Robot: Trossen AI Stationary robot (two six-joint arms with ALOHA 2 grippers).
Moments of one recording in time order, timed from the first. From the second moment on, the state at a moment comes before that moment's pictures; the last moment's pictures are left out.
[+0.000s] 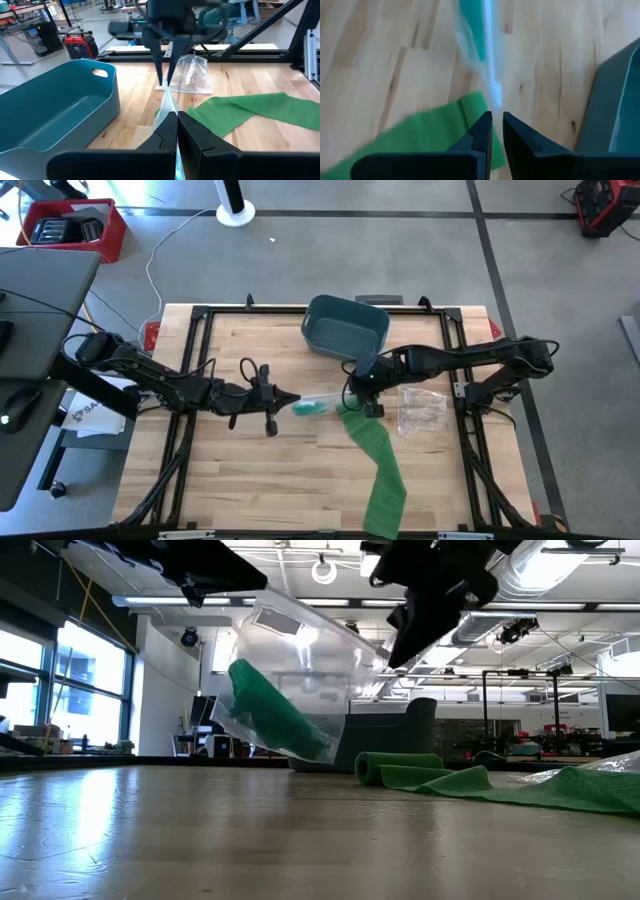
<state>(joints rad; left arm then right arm) -0.32 1.19 0.61 0.30 -0.52 -0.05 -0.01 1.50 1.11 -0.58 0.01 -0.19</state>
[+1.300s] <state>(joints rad) -0.31 1.19 0.61 0.32 -0.66 -0.05 -0.09 1.55 1.12 -0.26 -0.02 -0.16</state>
